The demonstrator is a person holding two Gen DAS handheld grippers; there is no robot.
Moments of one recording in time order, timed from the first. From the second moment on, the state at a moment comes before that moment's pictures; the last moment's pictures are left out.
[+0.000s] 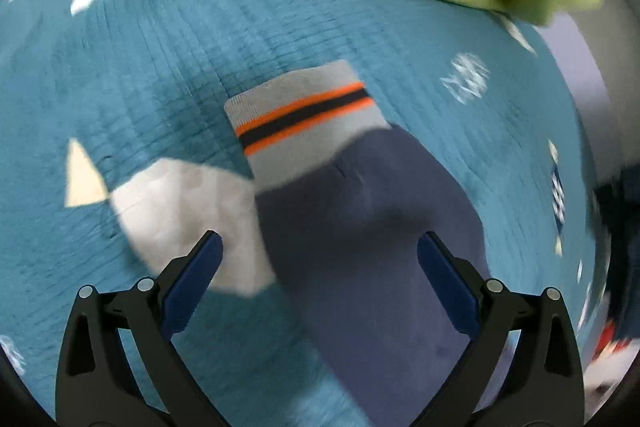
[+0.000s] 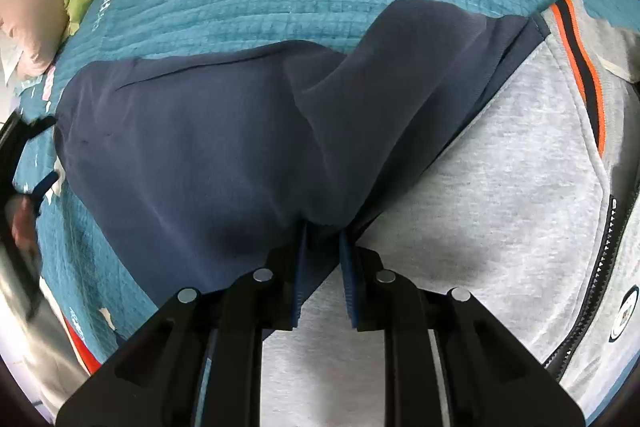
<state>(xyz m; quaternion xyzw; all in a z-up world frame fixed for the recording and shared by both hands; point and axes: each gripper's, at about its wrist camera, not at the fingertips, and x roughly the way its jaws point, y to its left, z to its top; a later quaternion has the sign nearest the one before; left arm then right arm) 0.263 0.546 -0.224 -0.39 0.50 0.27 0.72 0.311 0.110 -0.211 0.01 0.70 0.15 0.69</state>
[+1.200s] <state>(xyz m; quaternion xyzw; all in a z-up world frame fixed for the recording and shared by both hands) 0.182 0.209 0.062 -0.18 0.32 -0.01 0.93 0.266 -0.003 -0.192 0.19 0.65 0.19 0.71</state>
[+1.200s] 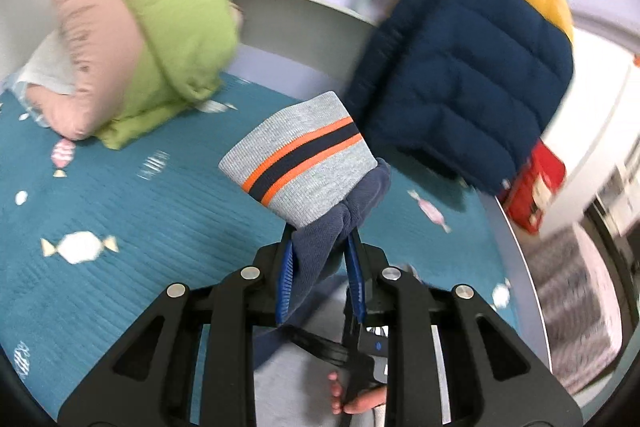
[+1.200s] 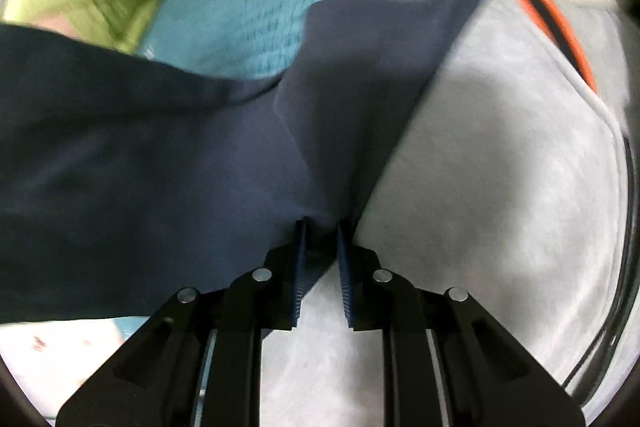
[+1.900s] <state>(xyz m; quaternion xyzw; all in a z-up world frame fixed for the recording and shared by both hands) 0.232 -0.068 -0.118 -0.07 0.49 -0.13 0.86 0.160 -0.349 -0.130 0.35 0.52 -0.03 0.78</state>
